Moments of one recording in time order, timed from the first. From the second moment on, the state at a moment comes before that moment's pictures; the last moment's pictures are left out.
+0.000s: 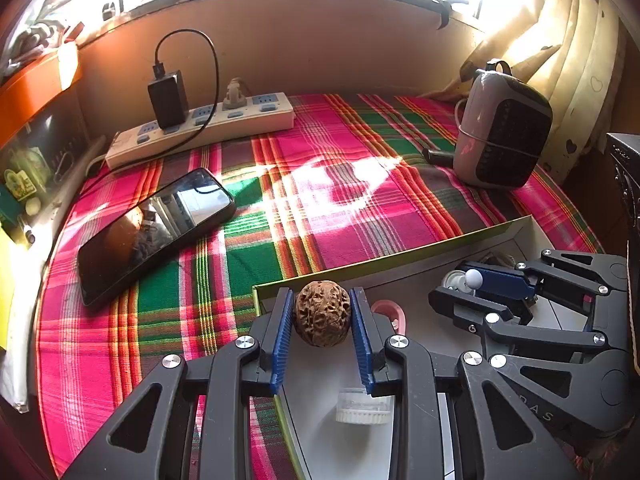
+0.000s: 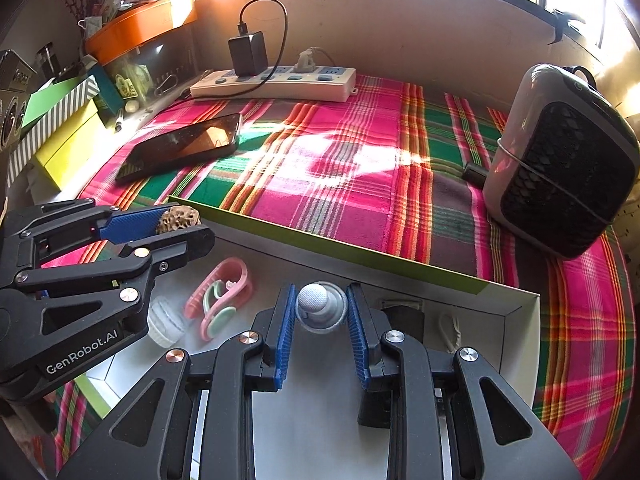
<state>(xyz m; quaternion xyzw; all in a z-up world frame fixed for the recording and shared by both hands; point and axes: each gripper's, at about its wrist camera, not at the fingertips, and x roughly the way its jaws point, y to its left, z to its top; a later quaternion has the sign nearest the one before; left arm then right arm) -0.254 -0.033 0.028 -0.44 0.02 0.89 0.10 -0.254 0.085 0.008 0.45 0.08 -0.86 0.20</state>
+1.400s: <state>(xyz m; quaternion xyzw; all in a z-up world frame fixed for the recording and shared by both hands) -0.250 -0.028 0.019 -0.45 0.03 0.89 0.10 -0.257 0.080 0.005 0.46 0.11 -0.86 0.18</state>
